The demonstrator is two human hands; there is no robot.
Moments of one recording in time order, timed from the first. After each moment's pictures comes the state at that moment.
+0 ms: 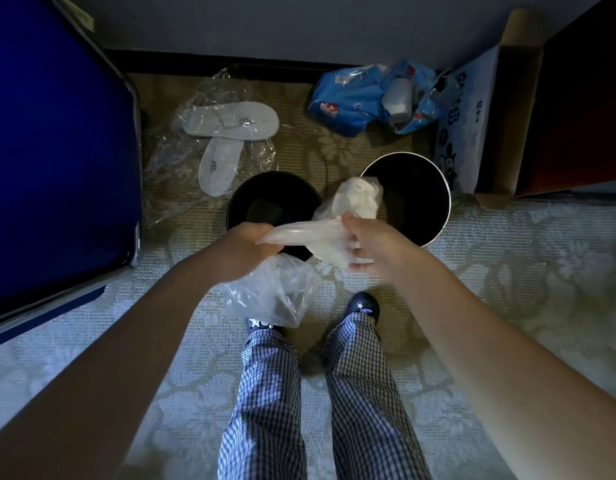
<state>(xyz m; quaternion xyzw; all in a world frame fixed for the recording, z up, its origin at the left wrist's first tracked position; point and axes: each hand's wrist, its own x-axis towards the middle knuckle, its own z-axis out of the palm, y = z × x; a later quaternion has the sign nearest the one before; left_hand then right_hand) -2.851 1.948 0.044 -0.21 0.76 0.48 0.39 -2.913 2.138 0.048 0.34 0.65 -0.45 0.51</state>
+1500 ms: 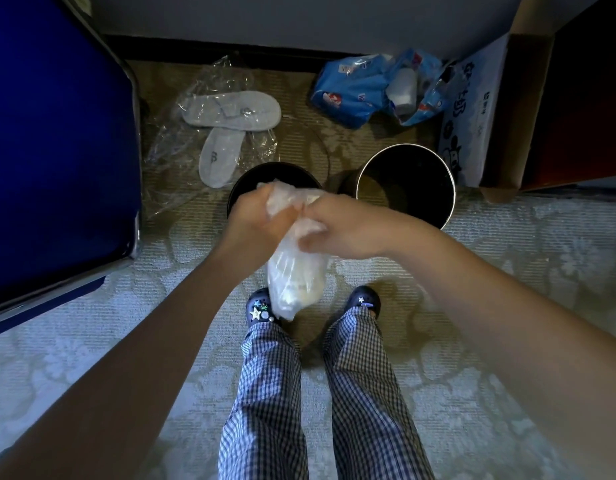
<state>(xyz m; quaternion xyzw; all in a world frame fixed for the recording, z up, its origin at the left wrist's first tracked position) -2.854 1.974 0.067 -0.23 0.76 0.60 0.11 -2.928 2.102 0.097 -0.29 0.76 -0.21 0.54</state>
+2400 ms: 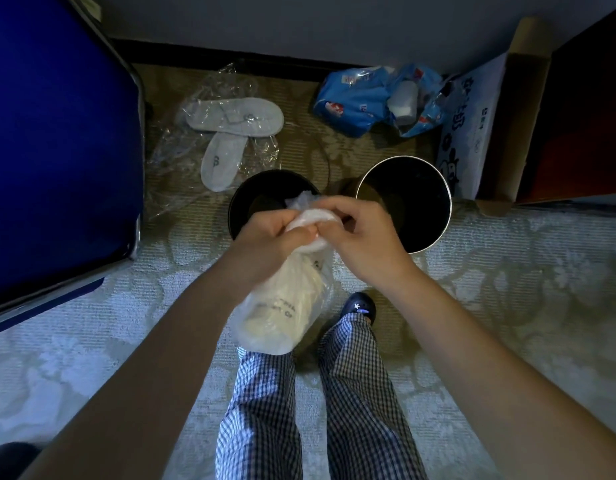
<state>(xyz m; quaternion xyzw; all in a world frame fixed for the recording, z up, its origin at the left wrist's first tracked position) -2.855 1.981 0.093 -0.27 0.65 0.66 0.27 -2.903 2.121 0.090 -0.06 0.82 -0.47 0.33</state>
